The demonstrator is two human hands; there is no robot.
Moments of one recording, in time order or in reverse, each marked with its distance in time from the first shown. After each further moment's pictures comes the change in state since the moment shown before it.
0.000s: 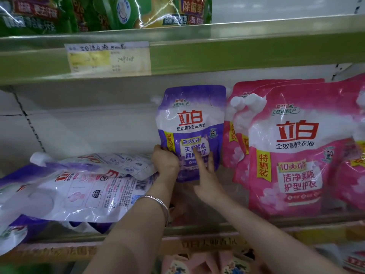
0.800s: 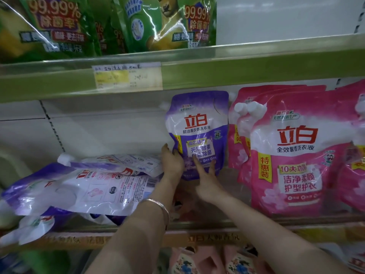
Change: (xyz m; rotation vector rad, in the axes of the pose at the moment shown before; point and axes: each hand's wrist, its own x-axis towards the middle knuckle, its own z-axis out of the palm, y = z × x) left_hand -0.017 0.007 -0.015 -0.157 -0.217 -0.028; right_hand -0.007 -0.019 -0.001 -0.081 -0.154 0.129
